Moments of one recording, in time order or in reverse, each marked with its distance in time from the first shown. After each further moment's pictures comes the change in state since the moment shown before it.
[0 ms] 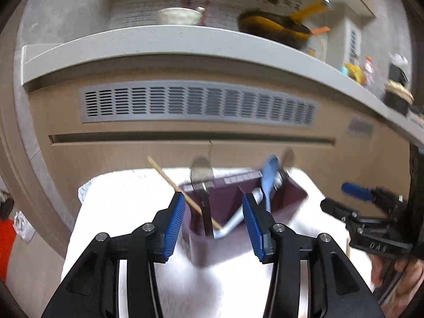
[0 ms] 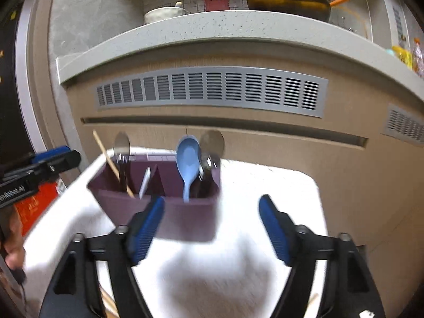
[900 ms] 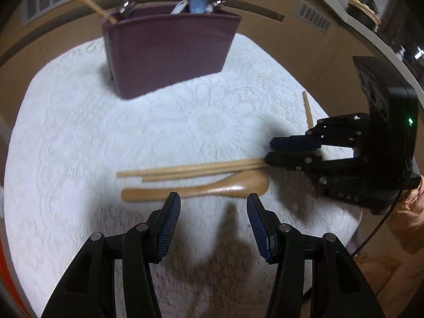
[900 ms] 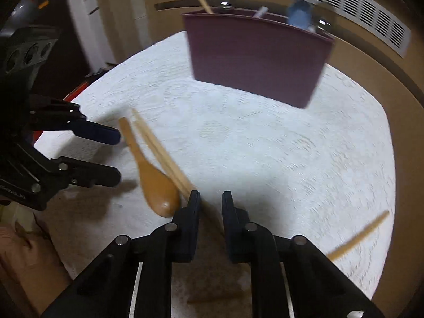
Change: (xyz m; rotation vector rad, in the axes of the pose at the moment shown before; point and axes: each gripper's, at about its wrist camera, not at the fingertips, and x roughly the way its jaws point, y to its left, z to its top) left arm -0.011 -0.037 -0.127 0.063 0.544 -0.258; right arm 0.003 0.060 -0.112 -0.283 0.426 0.323
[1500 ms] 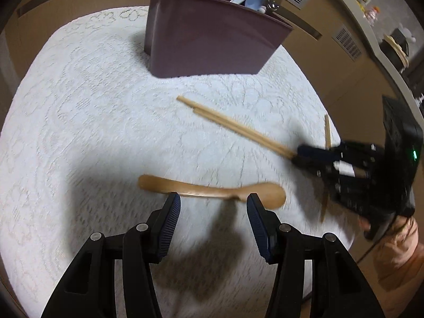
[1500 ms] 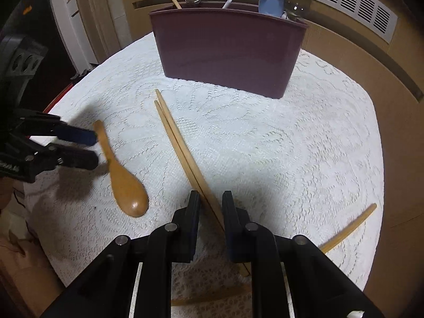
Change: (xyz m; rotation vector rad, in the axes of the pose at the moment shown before) left arm 0.009 0.033 0.007 -0.224 0.026 -0.019; right arm 0.004 -0.030 0.000 0.083 0.036 -0.057
